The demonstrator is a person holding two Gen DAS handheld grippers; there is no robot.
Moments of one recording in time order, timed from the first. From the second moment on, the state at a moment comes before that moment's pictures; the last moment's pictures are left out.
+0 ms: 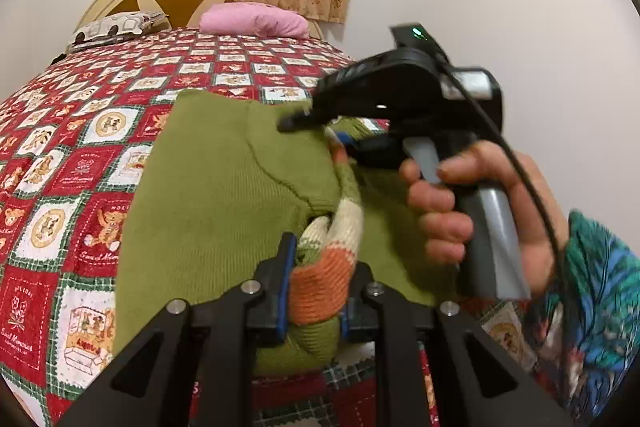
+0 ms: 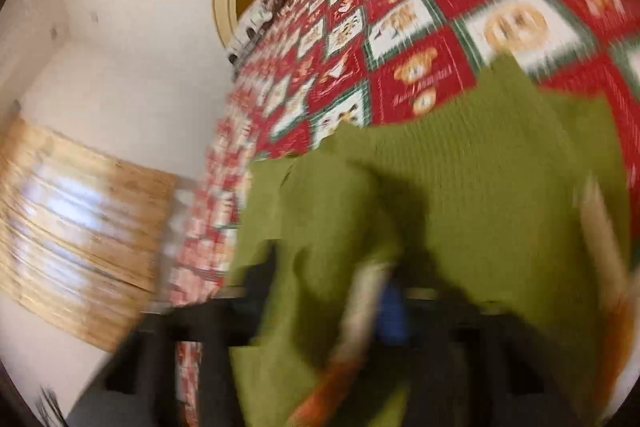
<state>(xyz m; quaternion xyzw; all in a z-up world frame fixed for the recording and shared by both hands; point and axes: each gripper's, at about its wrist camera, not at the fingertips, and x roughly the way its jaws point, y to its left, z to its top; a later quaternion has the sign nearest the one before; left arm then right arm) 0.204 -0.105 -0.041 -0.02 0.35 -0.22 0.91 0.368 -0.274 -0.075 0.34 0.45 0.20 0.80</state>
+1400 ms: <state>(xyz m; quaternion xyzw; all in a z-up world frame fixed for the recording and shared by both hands) 0.147 -0.127 -0.036 0.02 0.37 -0.28 0.89 0.221 -0.378 -0.015 0.20 0.36 0.03 0.91</state>
